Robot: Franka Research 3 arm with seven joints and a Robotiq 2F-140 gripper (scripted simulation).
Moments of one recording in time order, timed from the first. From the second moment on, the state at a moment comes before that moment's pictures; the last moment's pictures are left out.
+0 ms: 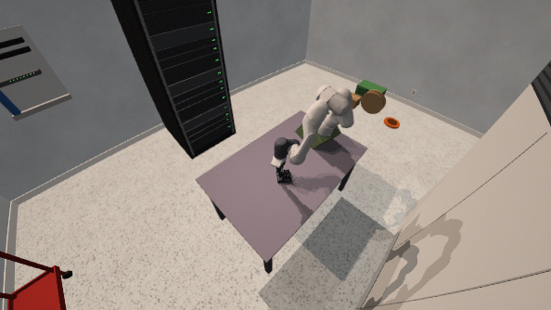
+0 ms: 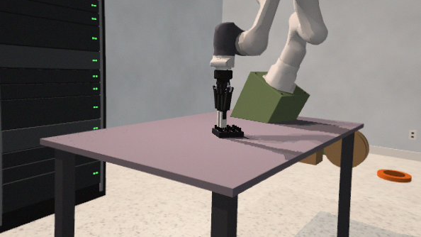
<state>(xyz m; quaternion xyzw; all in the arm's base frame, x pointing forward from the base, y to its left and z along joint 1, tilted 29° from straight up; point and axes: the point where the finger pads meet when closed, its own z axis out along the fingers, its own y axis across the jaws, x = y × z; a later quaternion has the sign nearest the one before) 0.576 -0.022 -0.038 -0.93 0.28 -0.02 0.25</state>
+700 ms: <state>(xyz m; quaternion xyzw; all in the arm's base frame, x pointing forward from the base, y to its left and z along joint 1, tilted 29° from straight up) 0.576 -0.019 -0.043 -0.93 0.28 -0.02 0.25</state>
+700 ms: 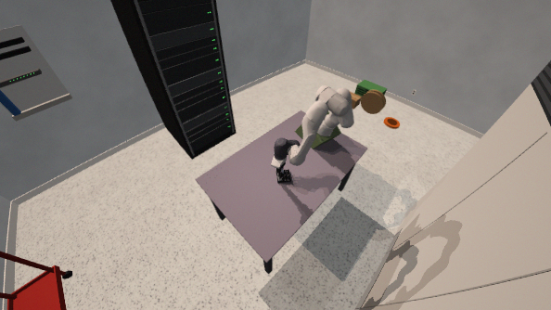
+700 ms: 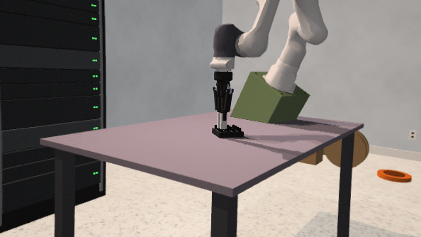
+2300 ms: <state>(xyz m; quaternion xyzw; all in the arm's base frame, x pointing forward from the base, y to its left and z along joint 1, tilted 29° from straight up) 0.579 -0.016 -0.050 -0.93 0.28 -0.02 0.25</state>
